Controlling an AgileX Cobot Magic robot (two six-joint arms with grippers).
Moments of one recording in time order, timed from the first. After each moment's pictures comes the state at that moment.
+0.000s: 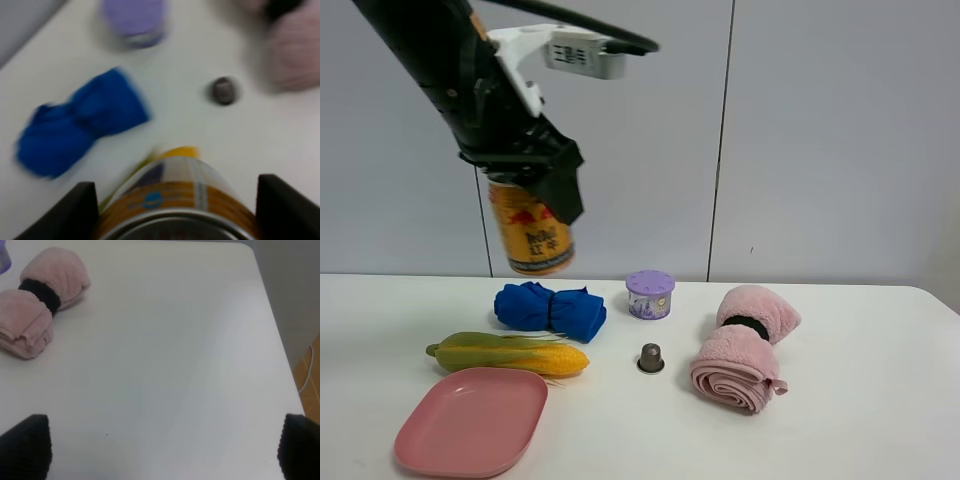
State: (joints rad) left arm -0.54 1.62 -1.35 0.06 0.71 0.18; right arm -0.05 0.00 -0.50 0.01 1.07 -0.10
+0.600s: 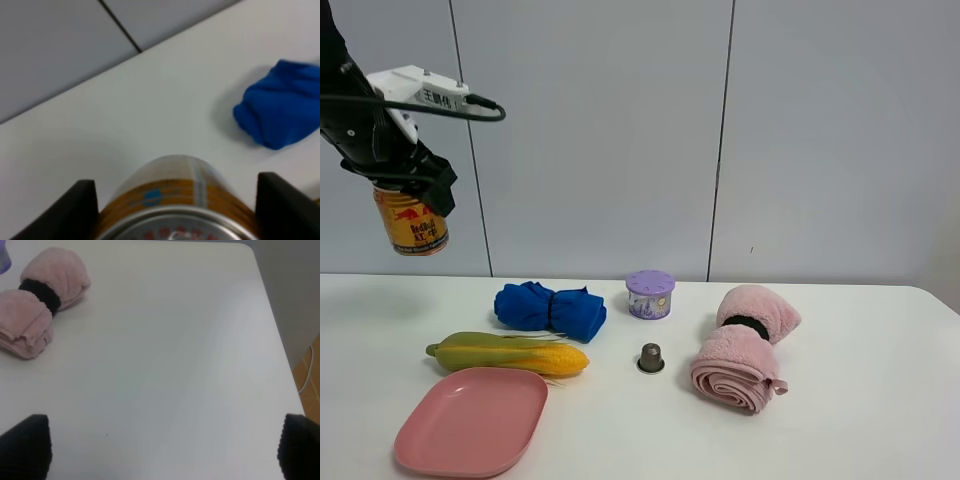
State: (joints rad) left arm -0.14 1.76 -1.36 0.10 0.53 0.28; right arm -0.05 0.00 -0.50 0.01 1.07 -0.10
